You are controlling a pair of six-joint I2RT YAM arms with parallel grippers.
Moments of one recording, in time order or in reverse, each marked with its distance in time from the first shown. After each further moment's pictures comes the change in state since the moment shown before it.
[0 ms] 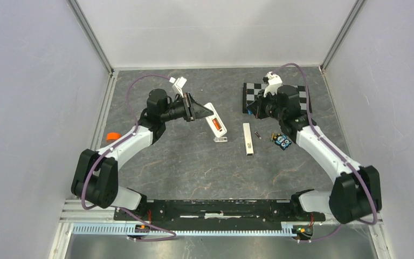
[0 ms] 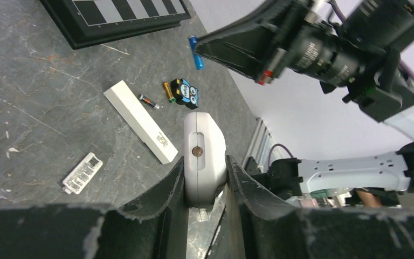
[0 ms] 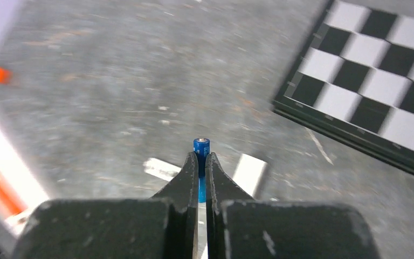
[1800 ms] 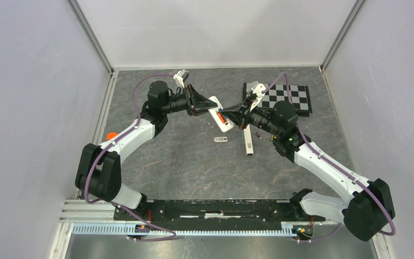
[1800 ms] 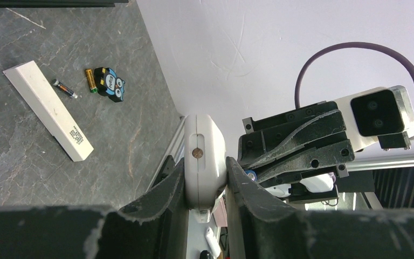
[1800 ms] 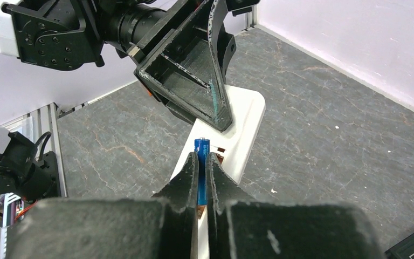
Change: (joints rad) left arm 0.000 0.079 0.130 0.033 0.106 -0.412; right arm 0.257 -0.201 -0.161 0.485 -0.264 -0.038
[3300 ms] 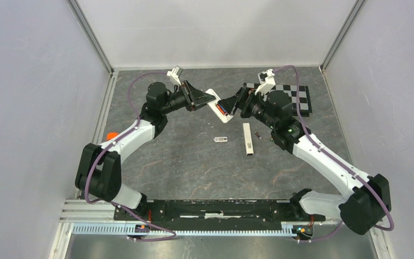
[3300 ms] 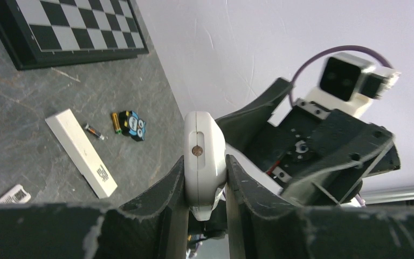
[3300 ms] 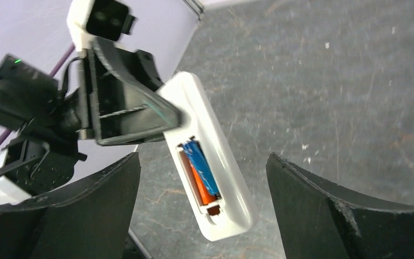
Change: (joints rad) left arm 0.004 0.000 -0.015 0.077 -0.148 0.050; right arm 0.005 0.043 0.155 -0.255 0.328 0.493
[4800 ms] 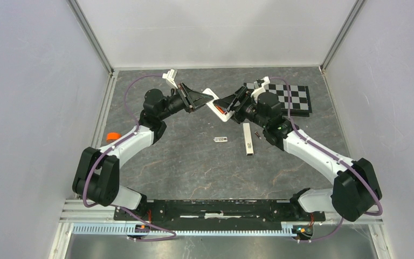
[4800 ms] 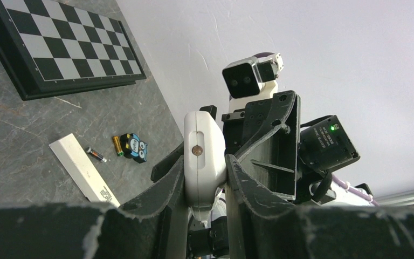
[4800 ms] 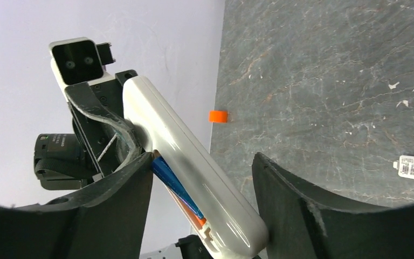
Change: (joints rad) left arm -0.001 -0.046 -0.104 0.185 -0.088 -0.016; right arm -0.009 0.145 -0.048 0.092 -0.060 0.514
